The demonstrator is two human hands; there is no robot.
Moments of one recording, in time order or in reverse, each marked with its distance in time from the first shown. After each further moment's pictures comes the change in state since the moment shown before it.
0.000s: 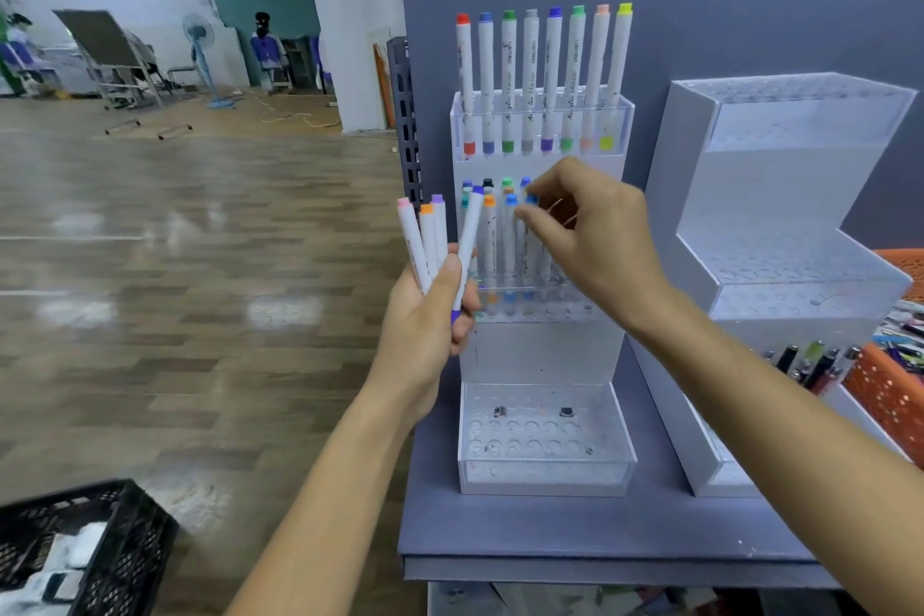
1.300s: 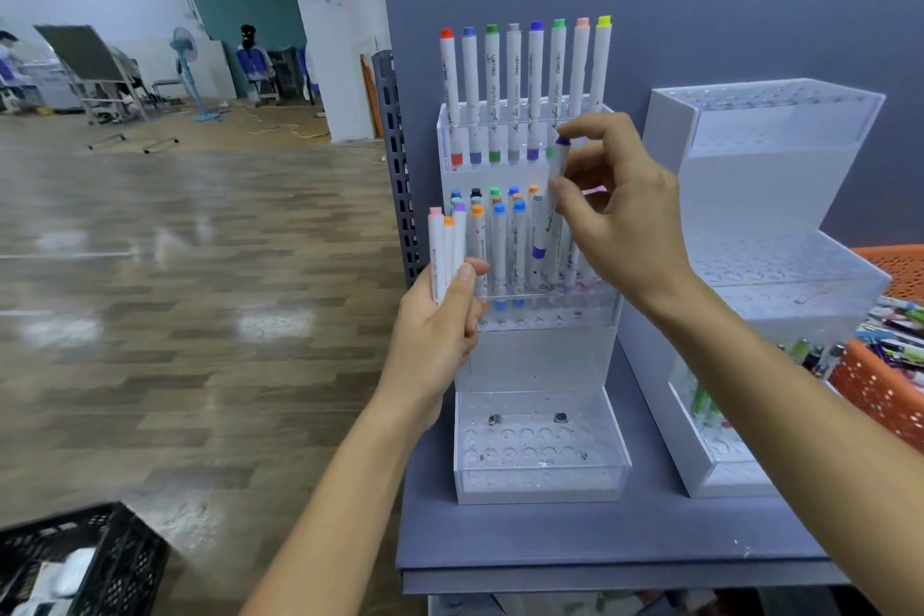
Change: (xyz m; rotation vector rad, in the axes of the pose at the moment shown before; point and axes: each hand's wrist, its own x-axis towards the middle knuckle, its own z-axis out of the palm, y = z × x) left_hand -0.001 0.001 0.011 0.129 -0.060 0.038; right_hand 0.009 0.002 -0.025 0.169 0.135 -0.011
